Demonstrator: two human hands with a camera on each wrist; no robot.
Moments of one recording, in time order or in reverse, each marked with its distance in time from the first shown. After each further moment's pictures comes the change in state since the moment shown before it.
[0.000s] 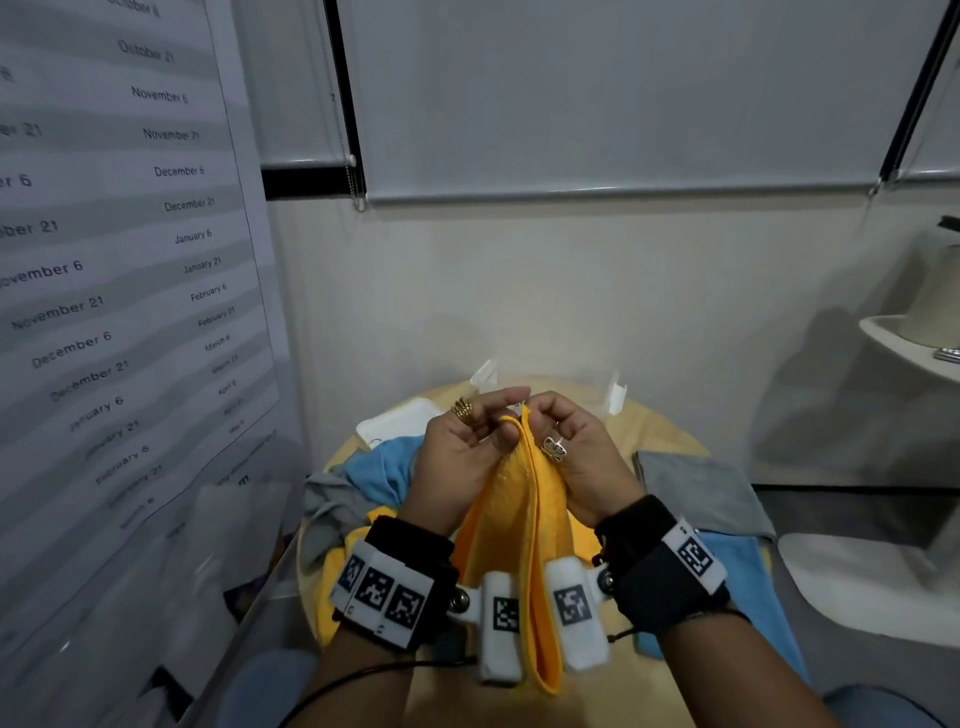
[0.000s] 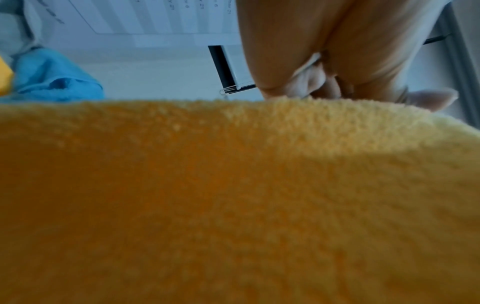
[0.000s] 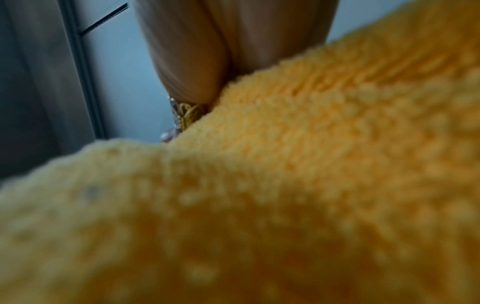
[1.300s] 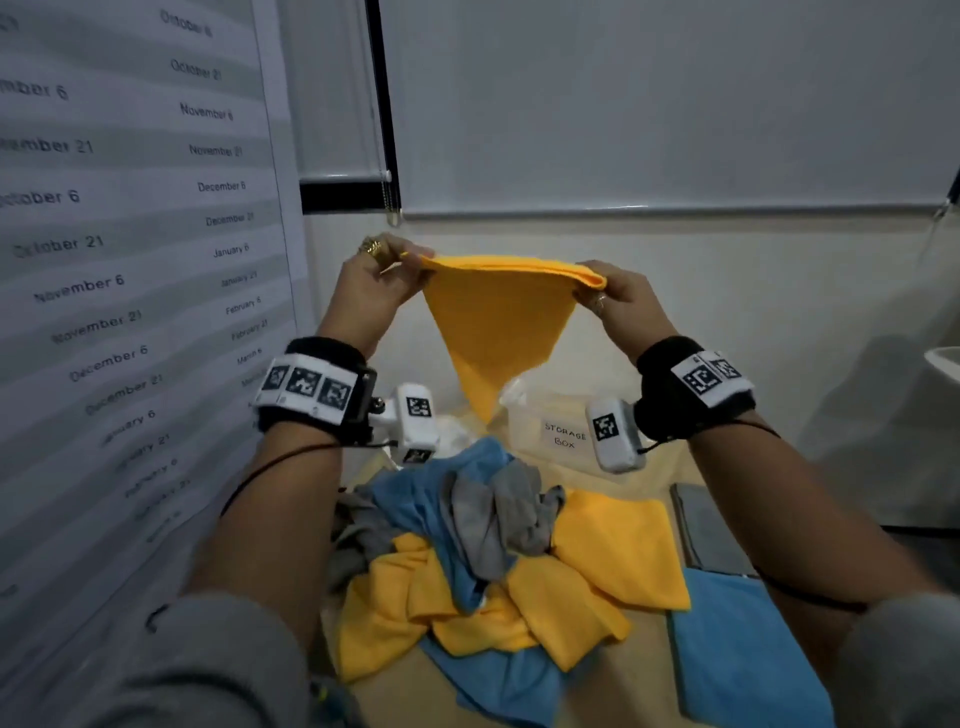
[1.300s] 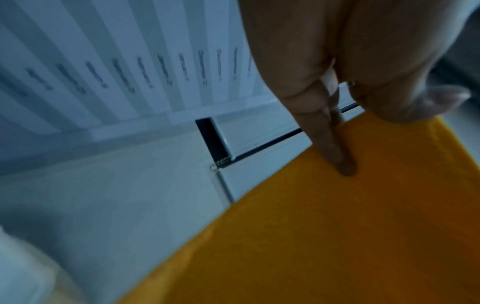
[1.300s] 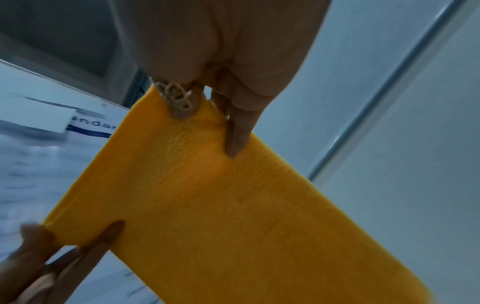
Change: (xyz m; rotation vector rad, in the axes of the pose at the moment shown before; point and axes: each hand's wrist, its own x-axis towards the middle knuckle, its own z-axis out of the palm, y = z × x) left_hand 0.151 0.070 -0.115 0.275 0.151 0.133; right_hand 0.156 -0.071 -0.024 -0.918 0.096 -0.265
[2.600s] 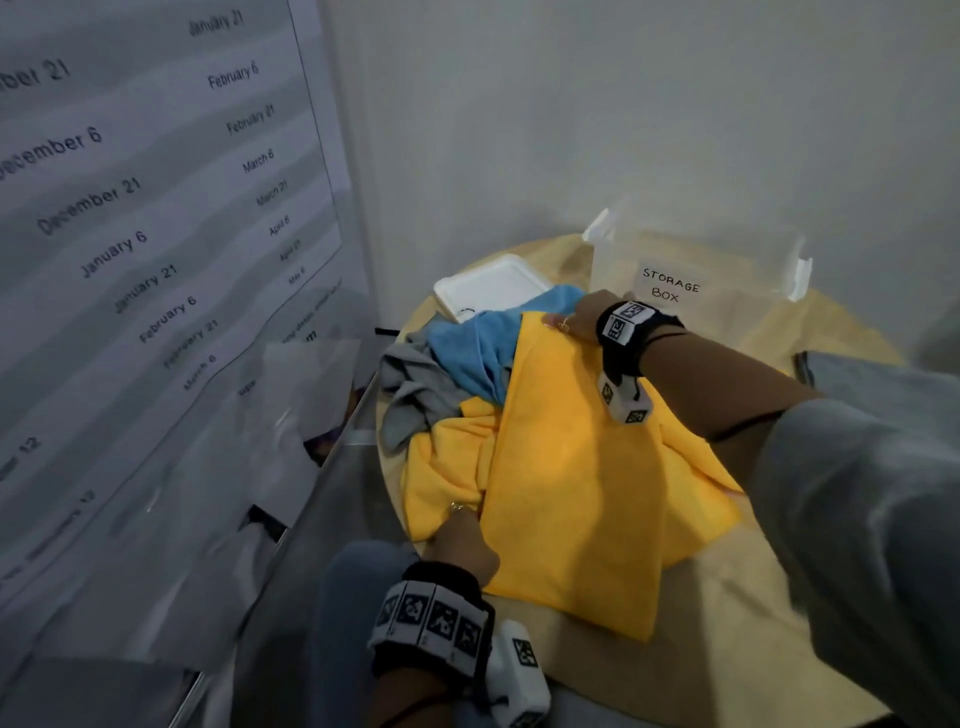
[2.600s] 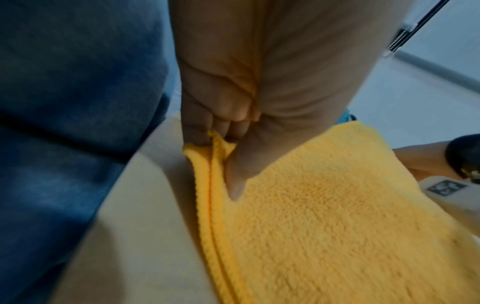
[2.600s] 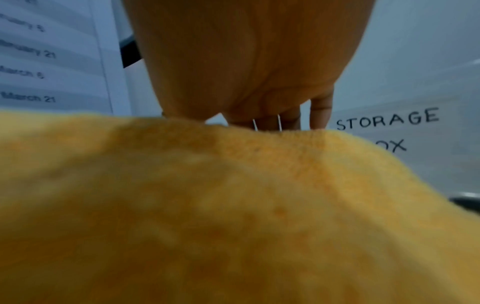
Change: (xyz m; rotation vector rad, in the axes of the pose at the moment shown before) left_hand -0.294 -0.228 -0.017 0.907 -0.490 -1.227; right_hand -0.025 0.227 0.200 -0.995 -0.787 0.576
